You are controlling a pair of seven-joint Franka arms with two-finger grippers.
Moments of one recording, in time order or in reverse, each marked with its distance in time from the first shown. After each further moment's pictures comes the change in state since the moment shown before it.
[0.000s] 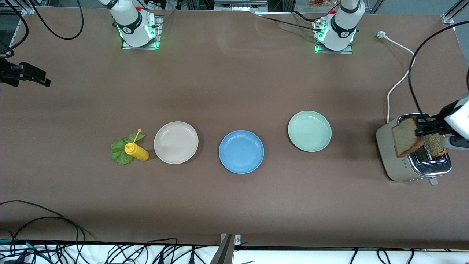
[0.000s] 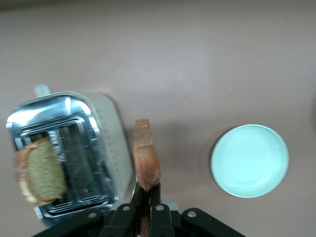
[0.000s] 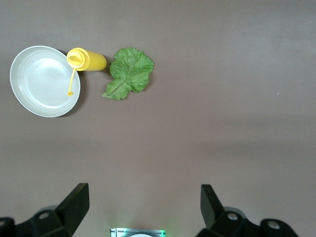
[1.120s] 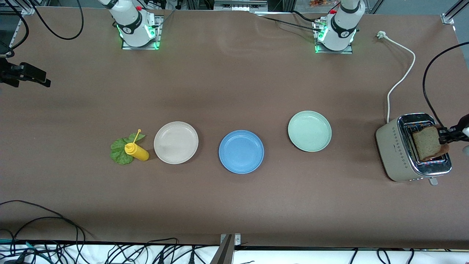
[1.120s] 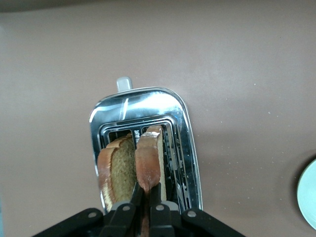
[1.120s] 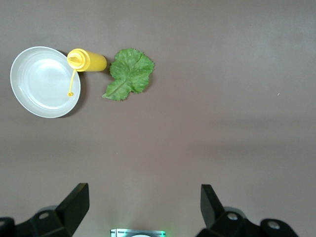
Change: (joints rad) left arm 0.024 0.027 0.141 -0.127 0.084 0.230 0.040; right arm 0.000 0.001 0.000 -0.001 0.001 0.004 0.000
